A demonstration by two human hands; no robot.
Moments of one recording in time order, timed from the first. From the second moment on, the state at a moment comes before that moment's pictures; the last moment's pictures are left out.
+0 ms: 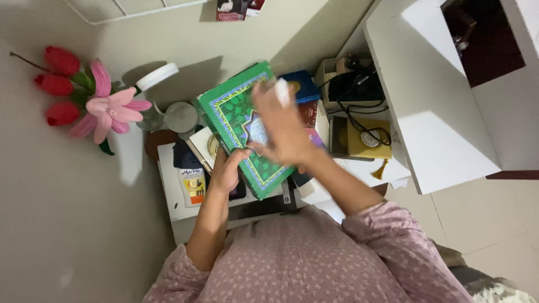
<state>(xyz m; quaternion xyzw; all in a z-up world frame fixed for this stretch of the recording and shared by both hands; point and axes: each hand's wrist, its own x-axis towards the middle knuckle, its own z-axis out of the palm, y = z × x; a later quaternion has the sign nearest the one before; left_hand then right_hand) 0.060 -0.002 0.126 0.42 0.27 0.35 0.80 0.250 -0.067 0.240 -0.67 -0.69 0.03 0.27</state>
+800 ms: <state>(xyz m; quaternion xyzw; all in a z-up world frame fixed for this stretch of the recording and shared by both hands) 0.089 -0.002 0.179 0.35 0.14 0.42 0.82 0.227 -0.105 0.249 -0.59 -0.71 0.02 0.37</state>
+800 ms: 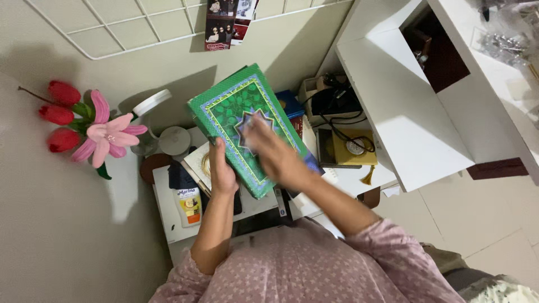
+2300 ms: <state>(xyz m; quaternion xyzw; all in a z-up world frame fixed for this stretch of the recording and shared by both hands) 0.121 -0.026 0.216 0.40 0.28 0.31 0.82 0.191 -0.072 0.279 -0.59 -0.63 0.11 0.49</state>
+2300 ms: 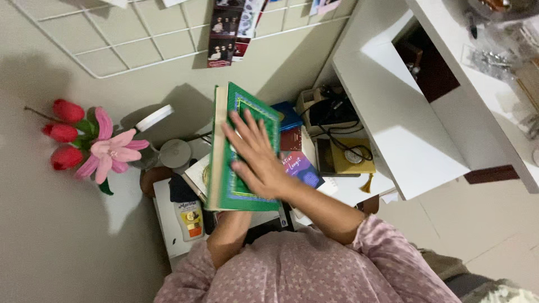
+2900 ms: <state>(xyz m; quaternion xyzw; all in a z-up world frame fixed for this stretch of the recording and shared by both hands) 0.199 -0.024 0.200 0.45 0.04 0.34 0.83 0.258 -0.116 0.214 -0.59 -0.52 0.17 0.60</state>
